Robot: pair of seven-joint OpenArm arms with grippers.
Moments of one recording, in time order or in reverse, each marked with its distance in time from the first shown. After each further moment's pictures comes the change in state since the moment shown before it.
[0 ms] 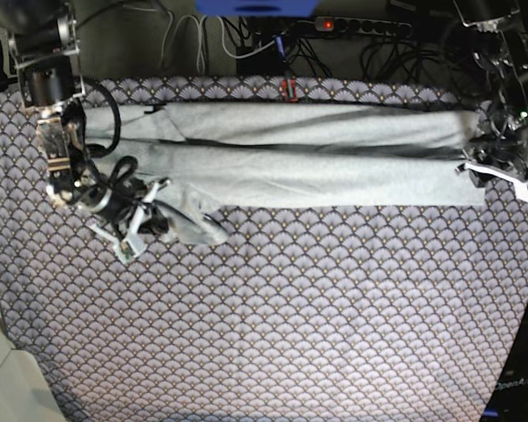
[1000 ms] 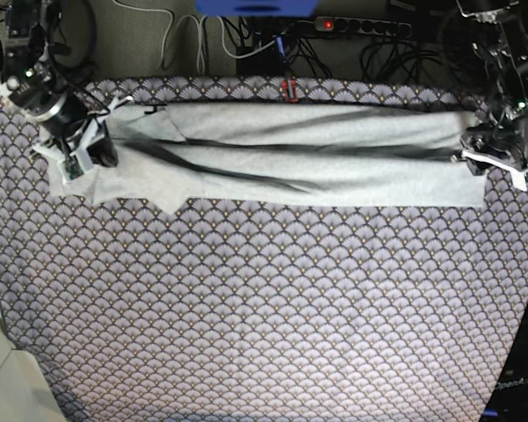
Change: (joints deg) left arm 2.4 0.1 0.0 -0.2 -0.2 0.0 0.0; right arm -34.0 -3.0 24.3 41.8 0.3 0.4 -13.5
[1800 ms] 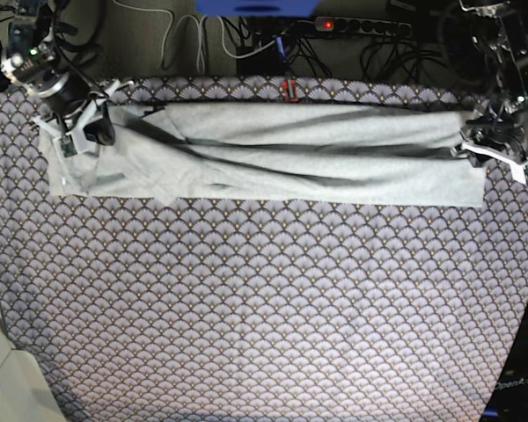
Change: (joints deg) left arm 1.5 -0.2 0.0 0.0 -0.1 0.0 -0.2; right arm -4.4 -6.2 4.9 -0.2 -0.2 0.0 0.3
